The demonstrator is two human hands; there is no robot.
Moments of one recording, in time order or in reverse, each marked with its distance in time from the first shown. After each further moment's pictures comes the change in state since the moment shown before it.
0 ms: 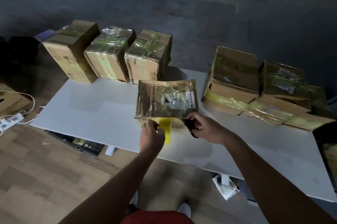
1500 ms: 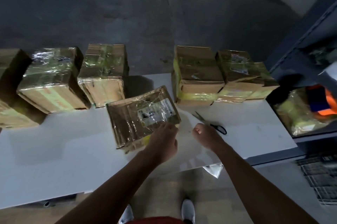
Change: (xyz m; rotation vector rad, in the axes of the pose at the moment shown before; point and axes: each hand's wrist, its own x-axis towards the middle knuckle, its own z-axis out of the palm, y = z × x) left_hand 0.041 0.048 0.004 0.467 -0.527 1.023; right_hand -0.012 0.027 0.032 -0.141 0.498 0.592
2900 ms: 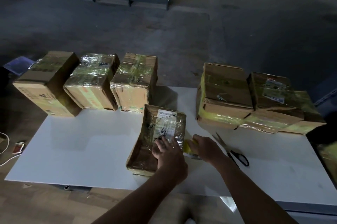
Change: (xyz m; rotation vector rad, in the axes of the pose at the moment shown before) left_hand 0.009 0.019 0.019 0.221 -0.324 -0.685; right_hand 0.039 -0.041 0.004 -0.114 -0.134 -0.390
